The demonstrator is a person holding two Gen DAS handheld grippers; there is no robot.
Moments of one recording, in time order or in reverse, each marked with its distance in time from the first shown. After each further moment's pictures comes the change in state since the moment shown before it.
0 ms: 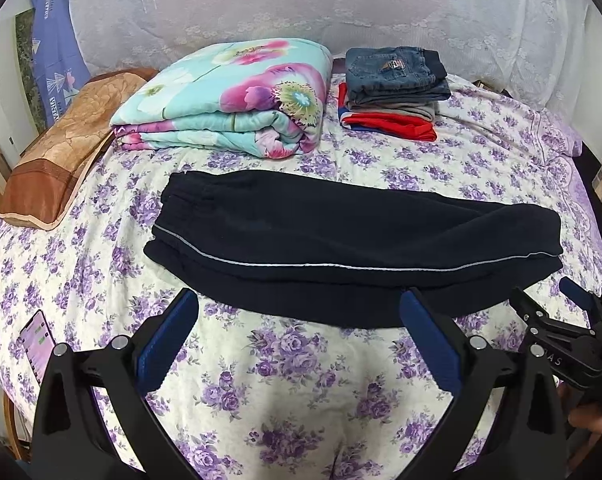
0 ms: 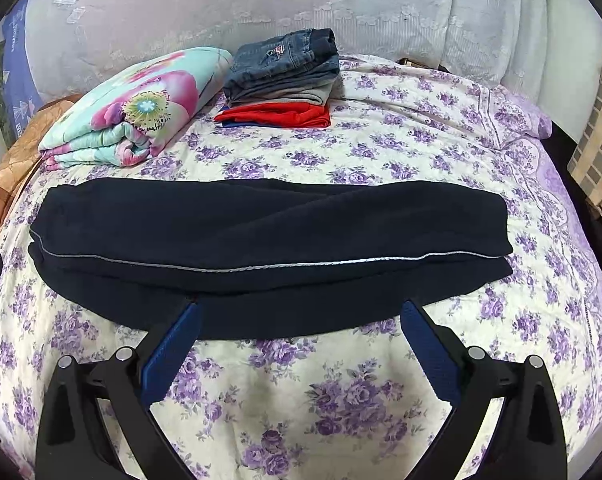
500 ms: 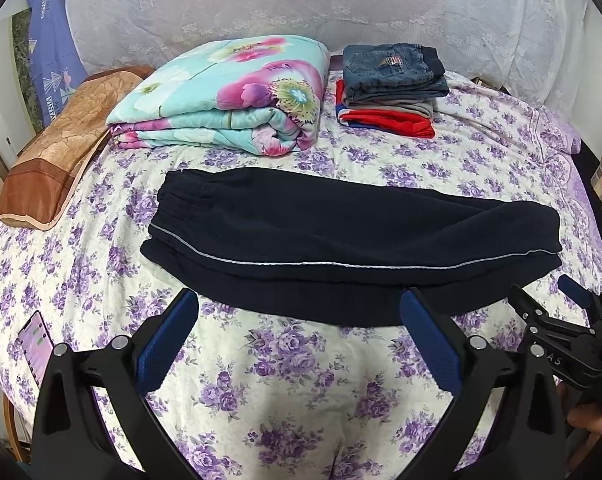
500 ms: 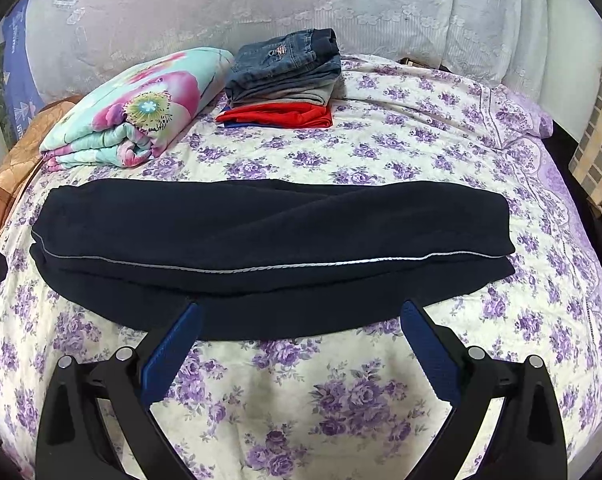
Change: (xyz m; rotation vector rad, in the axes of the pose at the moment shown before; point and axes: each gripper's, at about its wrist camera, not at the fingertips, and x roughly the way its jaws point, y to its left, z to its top) left arm 0.003 -0.001 0.000 0.005 0.011 -0.008; right arm 0.000 0.001 0.000 0.007 0.005 0.005
